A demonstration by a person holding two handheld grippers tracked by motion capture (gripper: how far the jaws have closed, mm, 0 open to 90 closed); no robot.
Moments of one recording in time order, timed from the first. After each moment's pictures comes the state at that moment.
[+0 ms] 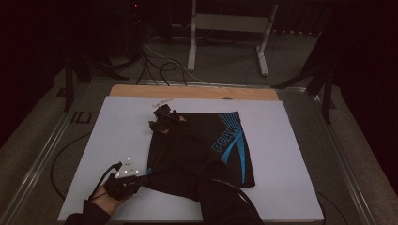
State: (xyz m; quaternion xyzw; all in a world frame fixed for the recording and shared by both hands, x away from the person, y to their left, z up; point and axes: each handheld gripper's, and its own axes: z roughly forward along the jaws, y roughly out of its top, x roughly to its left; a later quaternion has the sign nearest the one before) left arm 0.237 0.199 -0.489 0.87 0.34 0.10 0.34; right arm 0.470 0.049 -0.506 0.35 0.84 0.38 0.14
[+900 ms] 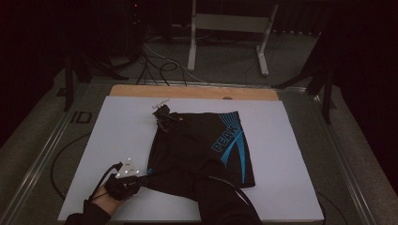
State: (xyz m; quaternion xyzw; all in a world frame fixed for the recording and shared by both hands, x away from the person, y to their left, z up) left arm 0.237 0.198 -0.489 0.87 0.35 0.10 0.34; right arm 0.481 0.052 -0.518 0.36 0.86 0.33 0.14
